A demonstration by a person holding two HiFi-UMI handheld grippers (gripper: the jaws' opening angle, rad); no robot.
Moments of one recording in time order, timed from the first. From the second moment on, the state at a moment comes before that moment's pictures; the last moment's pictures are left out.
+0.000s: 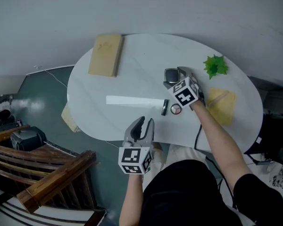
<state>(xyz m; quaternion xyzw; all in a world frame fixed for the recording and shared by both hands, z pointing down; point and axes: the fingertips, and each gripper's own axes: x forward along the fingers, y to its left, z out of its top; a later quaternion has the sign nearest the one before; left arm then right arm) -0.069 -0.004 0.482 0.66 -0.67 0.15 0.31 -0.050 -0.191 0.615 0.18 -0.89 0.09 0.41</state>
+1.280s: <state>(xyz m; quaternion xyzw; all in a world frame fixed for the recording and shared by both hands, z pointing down) -0.157 -0.007 0.473 0.78 -0.54 0.15 0.27 -0.071 -0.072 0.543 0.27 -0.88 0.12 0.38</state>
